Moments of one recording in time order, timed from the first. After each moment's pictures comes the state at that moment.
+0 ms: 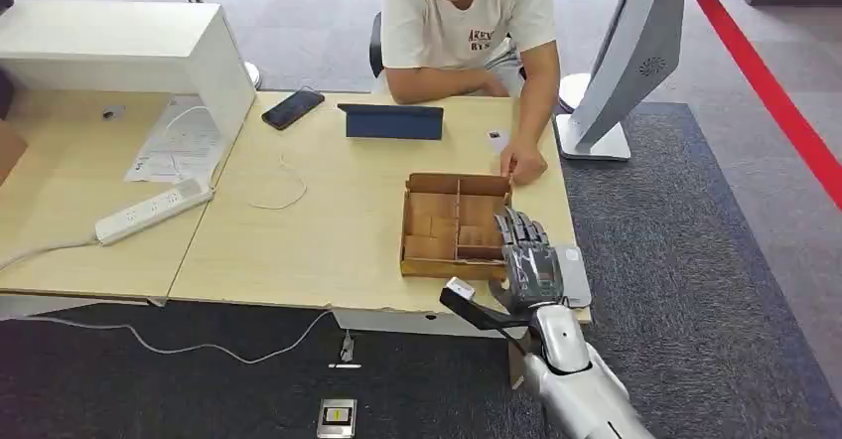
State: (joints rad) left arm -0.12 0.02 -0.13 -0.18 -0.50 0.45 0.01; right arm -0.51 0.00 0.52 -0.60 1.27 -0.54 0.04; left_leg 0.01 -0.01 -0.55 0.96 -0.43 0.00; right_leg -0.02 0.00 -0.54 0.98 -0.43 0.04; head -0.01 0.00
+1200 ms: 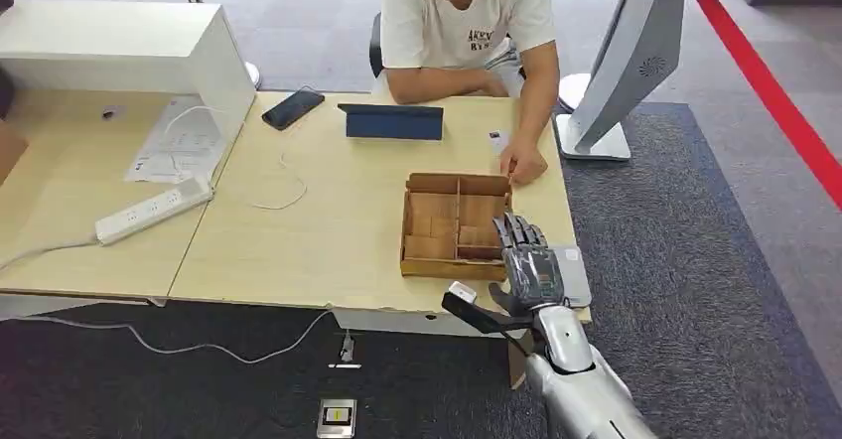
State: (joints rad) left arm -0.12 0.02 -0.13 -0.18 -0.51 0.43 -0.02; right arm -0.51 0.00 0.52 -0.57 1.23 -0.52 -0.01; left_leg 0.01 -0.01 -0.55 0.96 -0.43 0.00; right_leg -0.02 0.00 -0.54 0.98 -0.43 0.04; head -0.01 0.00
